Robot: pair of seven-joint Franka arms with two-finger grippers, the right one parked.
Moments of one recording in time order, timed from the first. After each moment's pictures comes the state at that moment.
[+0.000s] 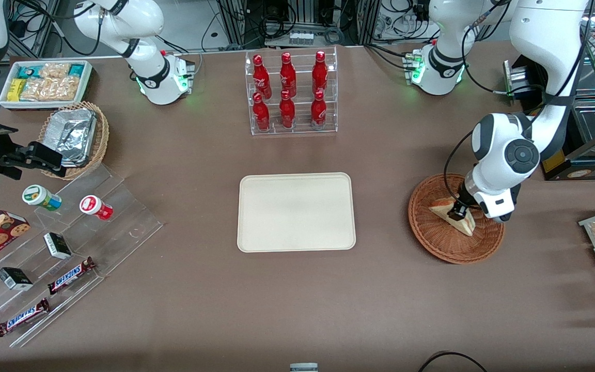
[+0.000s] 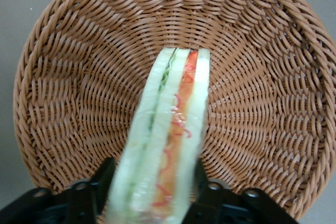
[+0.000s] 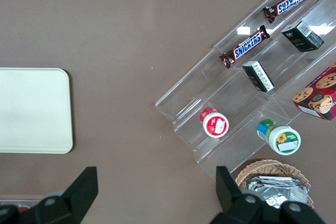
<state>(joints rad) -0.01 0.25 -0.10 -2.24 0.04 2.46 -1.21</state>
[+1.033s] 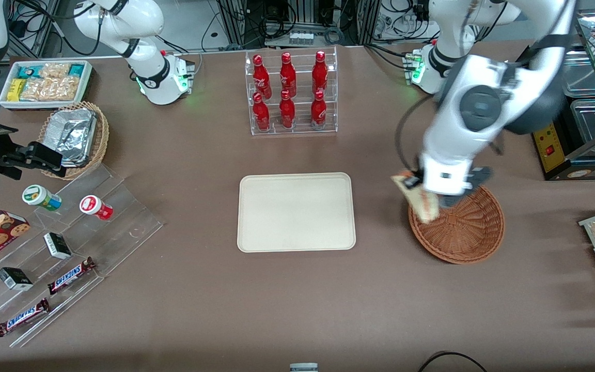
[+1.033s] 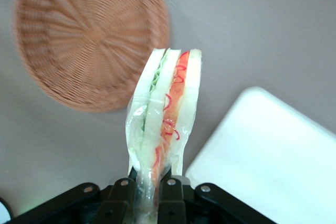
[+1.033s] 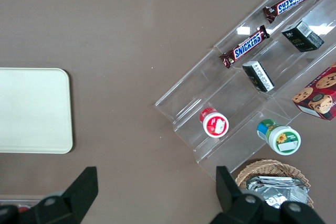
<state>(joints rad) -0.20 0.19 -0.29 -1.77 0.05 1.86 -1.04</state>
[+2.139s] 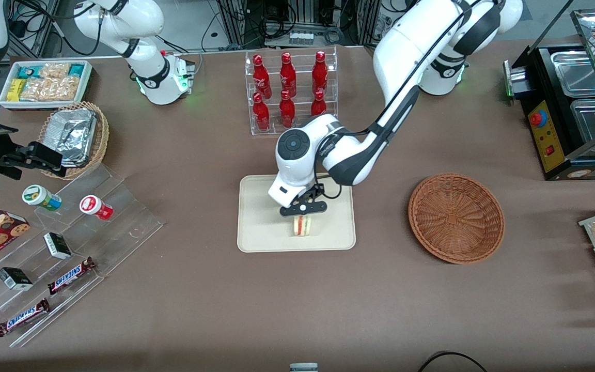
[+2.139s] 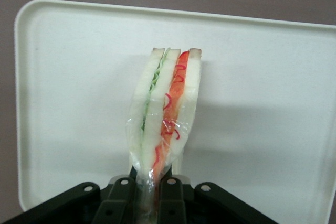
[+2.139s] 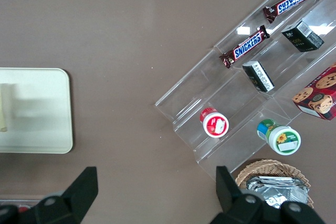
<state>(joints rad) -0.59 0.79 -0.29 -1.36 0.25 2.11 -1.04</state>
